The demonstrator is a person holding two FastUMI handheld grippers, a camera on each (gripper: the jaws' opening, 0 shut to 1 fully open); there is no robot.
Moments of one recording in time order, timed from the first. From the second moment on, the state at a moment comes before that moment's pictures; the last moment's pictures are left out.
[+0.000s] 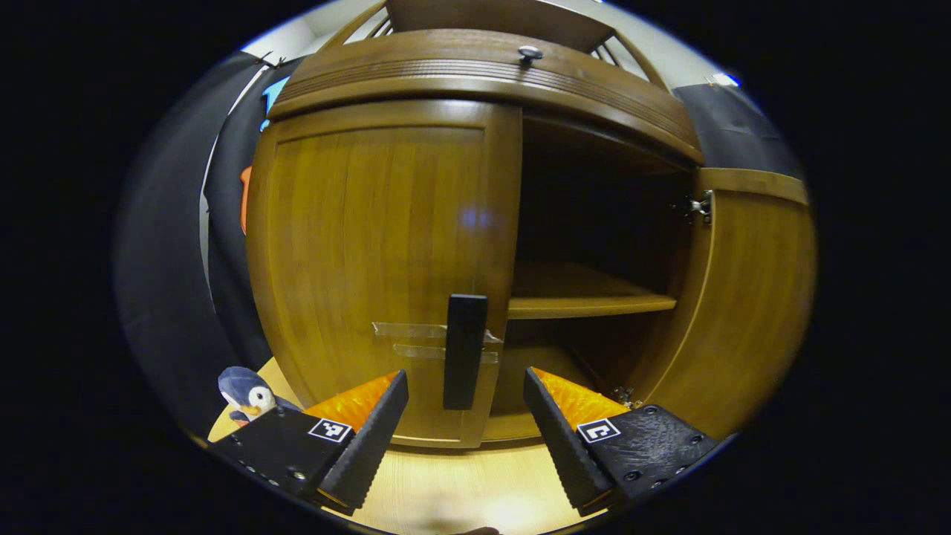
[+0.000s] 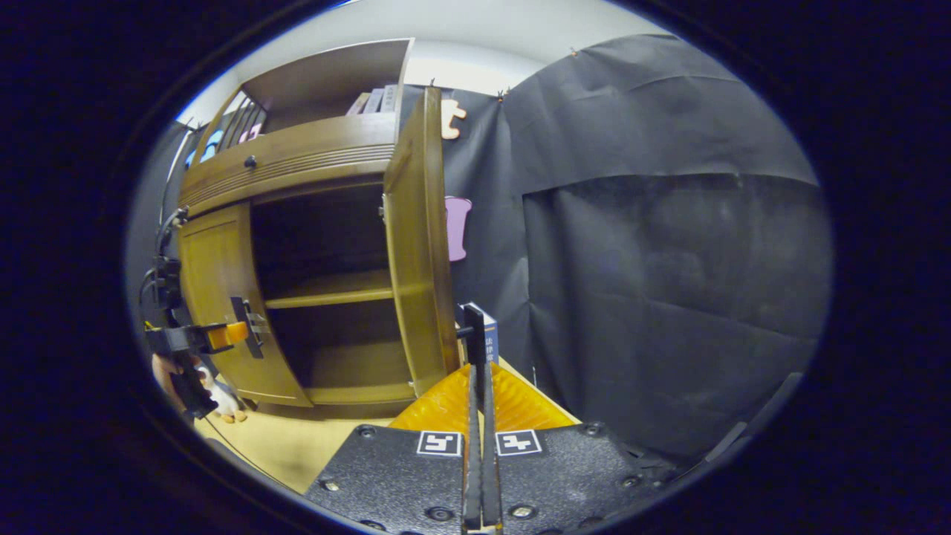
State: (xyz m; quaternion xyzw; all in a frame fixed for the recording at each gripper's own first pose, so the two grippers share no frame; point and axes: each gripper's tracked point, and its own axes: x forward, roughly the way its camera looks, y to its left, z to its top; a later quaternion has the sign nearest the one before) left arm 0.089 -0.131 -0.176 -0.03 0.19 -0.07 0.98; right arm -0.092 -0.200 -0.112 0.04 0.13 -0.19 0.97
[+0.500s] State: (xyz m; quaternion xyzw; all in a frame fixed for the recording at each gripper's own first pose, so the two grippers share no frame) left arm 0.137 -0.131 -0.196 0.02 0.19 -0.06 0.98; right arm -0.093 -0.153 -0.099 0.05 0.12 -0.13 0.98
